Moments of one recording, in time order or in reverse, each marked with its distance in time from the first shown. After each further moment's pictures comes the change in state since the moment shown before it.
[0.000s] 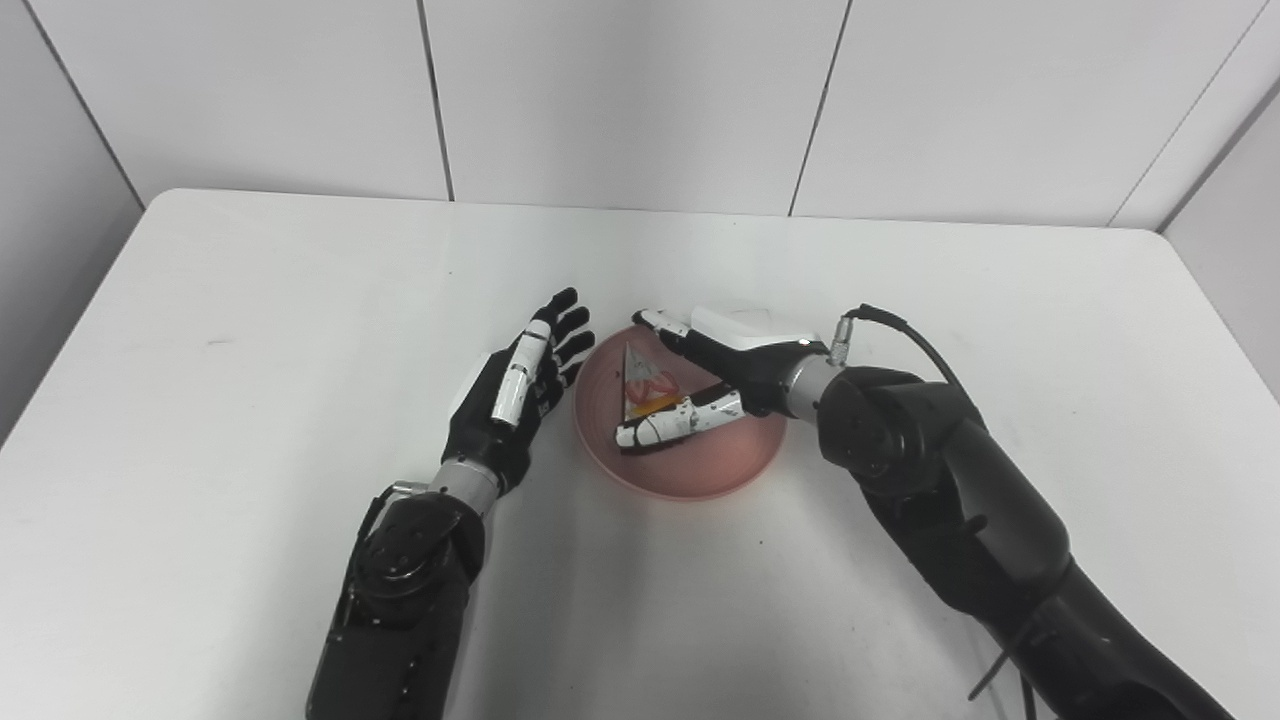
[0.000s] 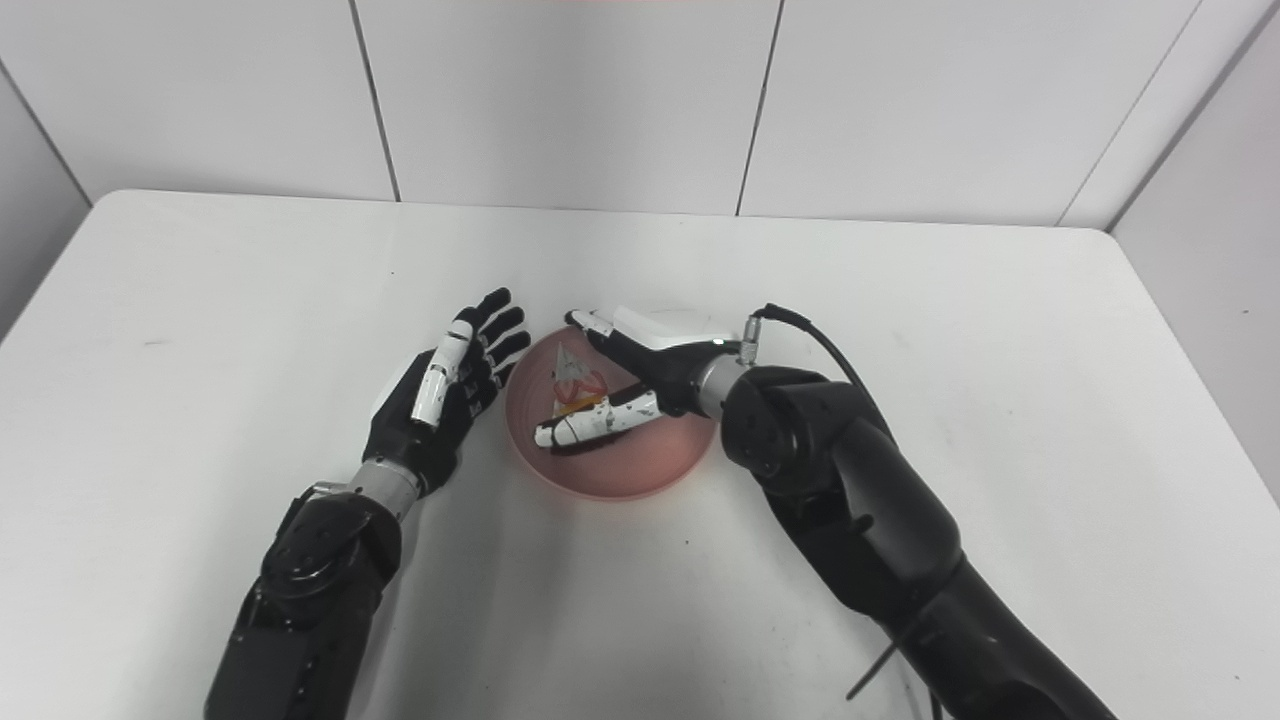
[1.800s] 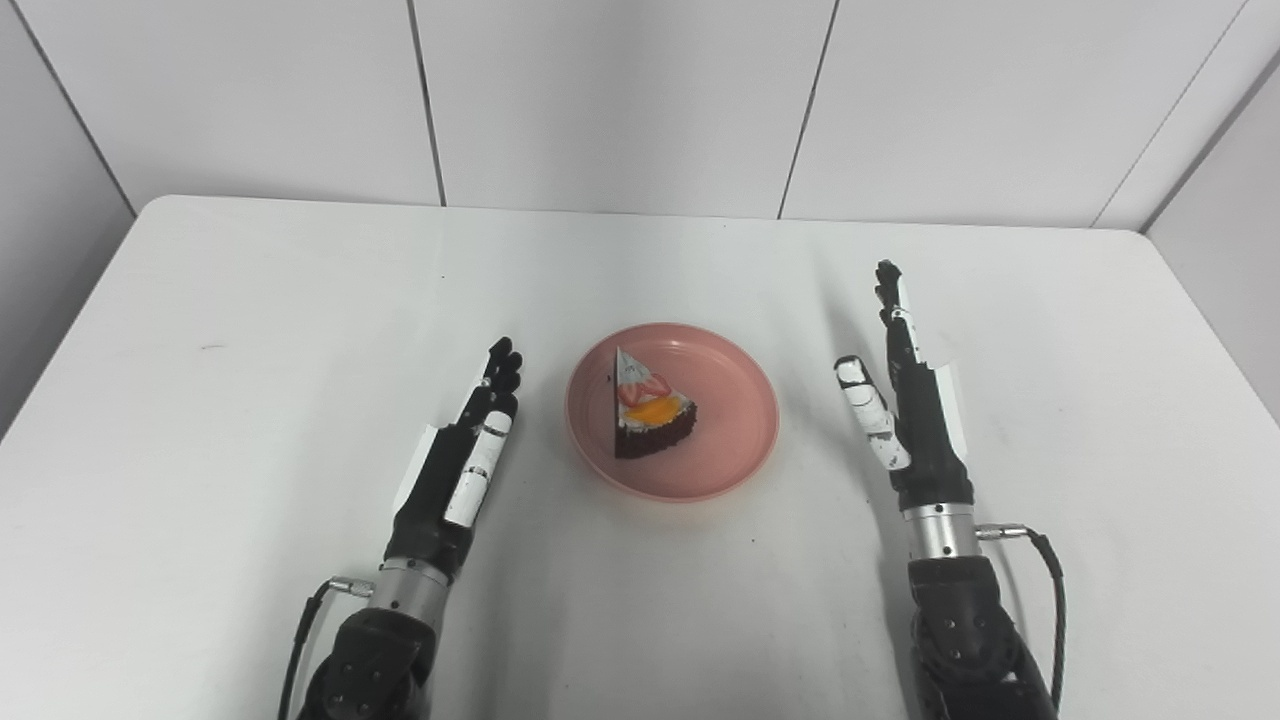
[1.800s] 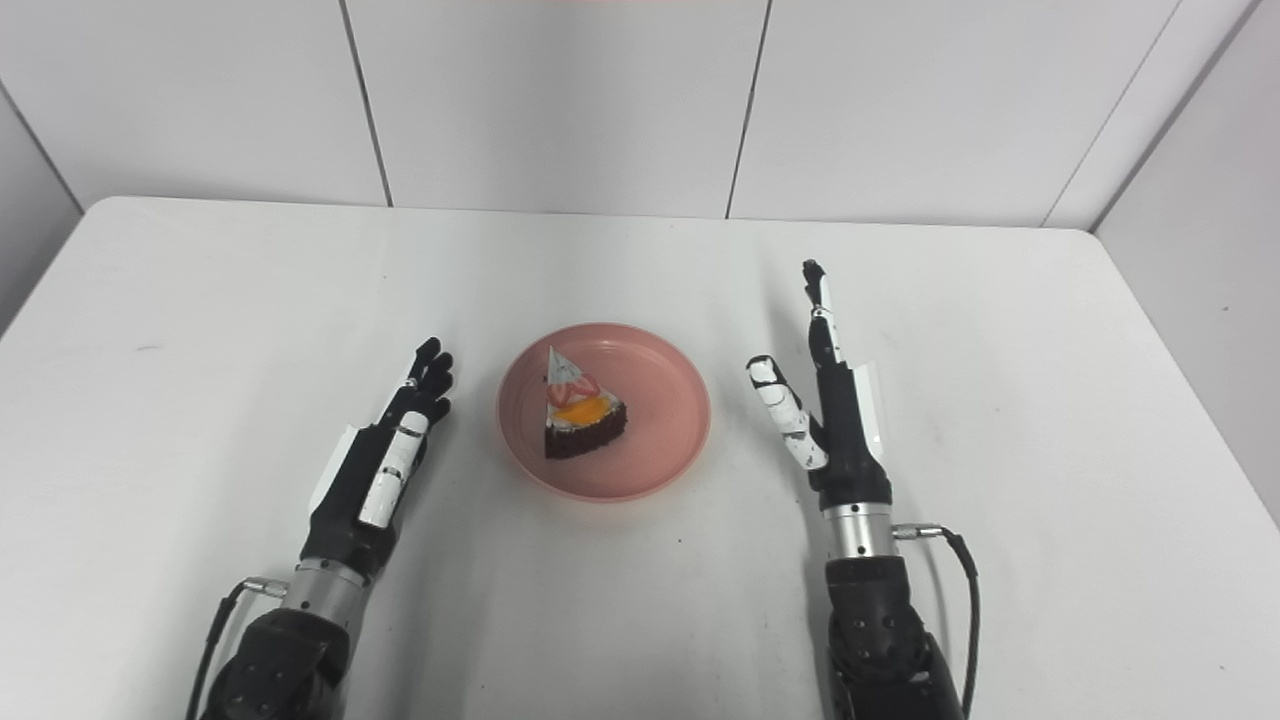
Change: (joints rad) left arm 0.234 0.058 -0.039 -0.085 0.201 -0.341 0.031; right arm 0.423 0.227 -0.519 0.390 0.516 -0.861 -0.942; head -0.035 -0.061
